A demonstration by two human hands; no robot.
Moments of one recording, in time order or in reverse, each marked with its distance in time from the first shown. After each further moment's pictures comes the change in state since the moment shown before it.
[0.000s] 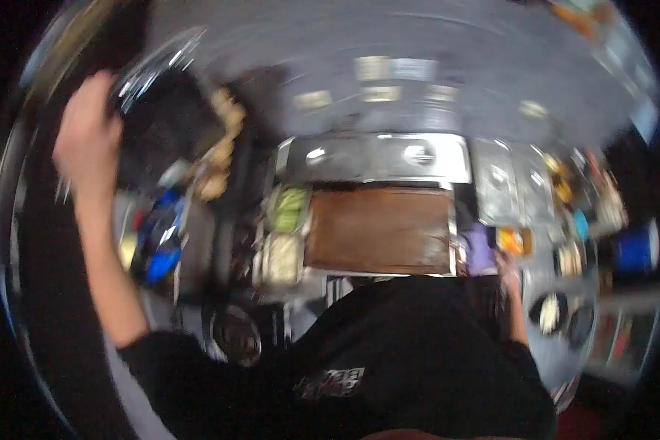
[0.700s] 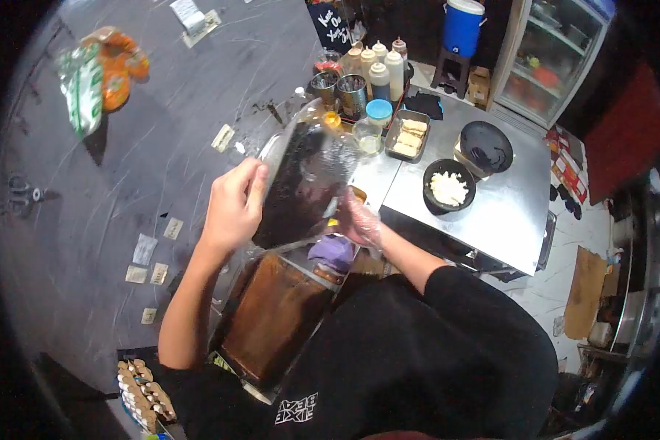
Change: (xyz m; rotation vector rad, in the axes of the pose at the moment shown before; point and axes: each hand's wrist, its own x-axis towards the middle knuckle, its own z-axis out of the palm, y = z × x) left_hand 0.119 0.569 -0.197 -1.735 -0.347 0.743; right_hand -0.019 -0.005 -0.084 1.673 -0.018 -0.342
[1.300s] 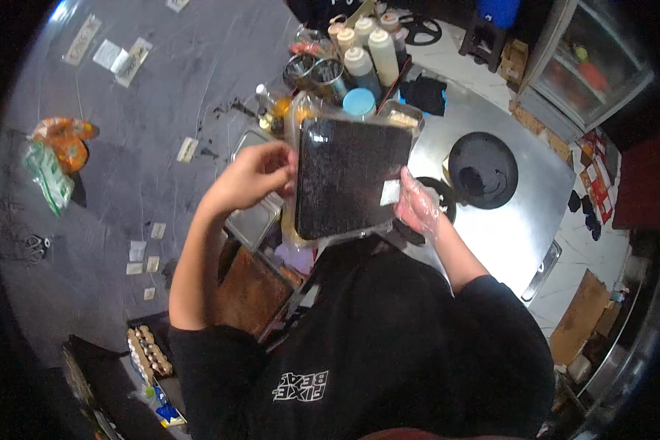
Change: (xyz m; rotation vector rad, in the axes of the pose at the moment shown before) left_hand 0.210 0.065 0.160 -0.649 -0.616 -0.509; right_hand -0.063 -0.252 -0.168 0.119 0.101 0.079
